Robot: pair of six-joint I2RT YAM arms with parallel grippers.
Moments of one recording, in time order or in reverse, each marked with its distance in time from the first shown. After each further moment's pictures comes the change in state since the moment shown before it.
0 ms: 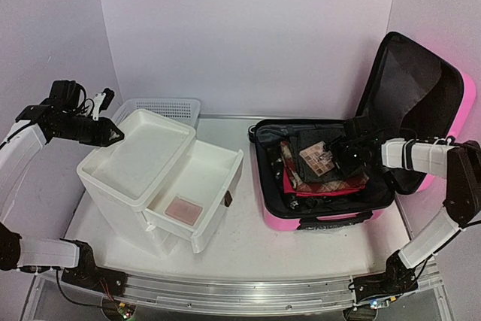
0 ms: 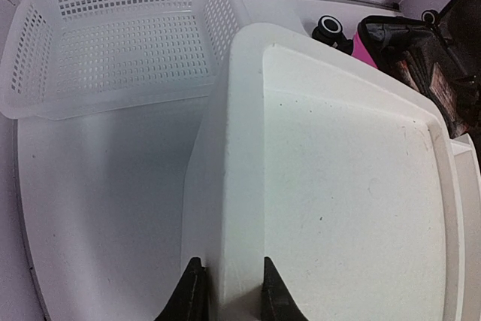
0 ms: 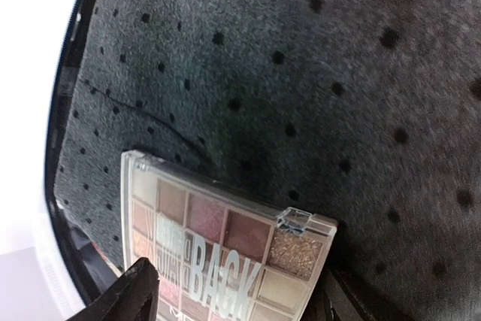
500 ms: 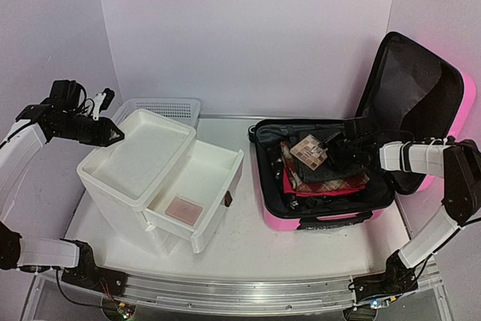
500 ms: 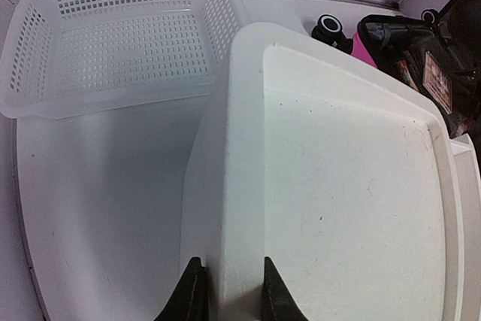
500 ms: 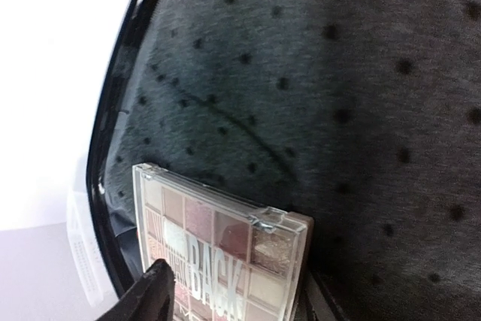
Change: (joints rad) left arm 0.000 0.006 0.006 -0.006 0.001 0.000; right arm -0.006 0.025 -0.042 0.227 -0.088 -0.038
